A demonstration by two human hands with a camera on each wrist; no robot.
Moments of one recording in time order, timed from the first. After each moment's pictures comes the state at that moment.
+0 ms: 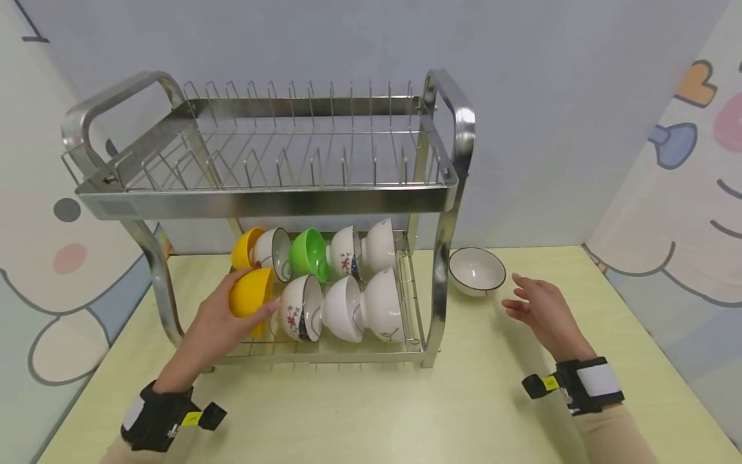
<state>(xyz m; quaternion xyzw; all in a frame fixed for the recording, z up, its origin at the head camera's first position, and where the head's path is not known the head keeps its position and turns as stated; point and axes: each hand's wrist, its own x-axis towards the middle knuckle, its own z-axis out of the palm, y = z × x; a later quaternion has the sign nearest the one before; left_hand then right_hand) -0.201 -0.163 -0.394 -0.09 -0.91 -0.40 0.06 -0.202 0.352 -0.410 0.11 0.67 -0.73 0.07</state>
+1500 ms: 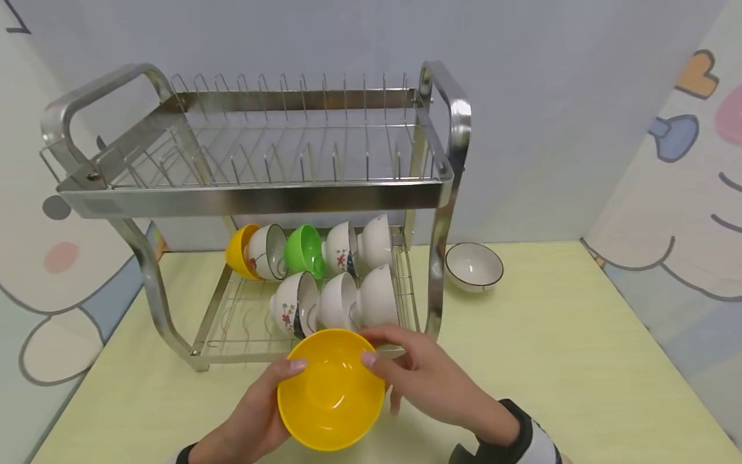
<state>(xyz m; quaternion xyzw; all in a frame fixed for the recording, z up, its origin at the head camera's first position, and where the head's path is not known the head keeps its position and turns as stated) -0.097 -0.068 -0.368 -0.13 -0.49 -0.80 -0.32 -0.110 0.173 -0.353 -0.25 0.73 -0.61 0.18</state>
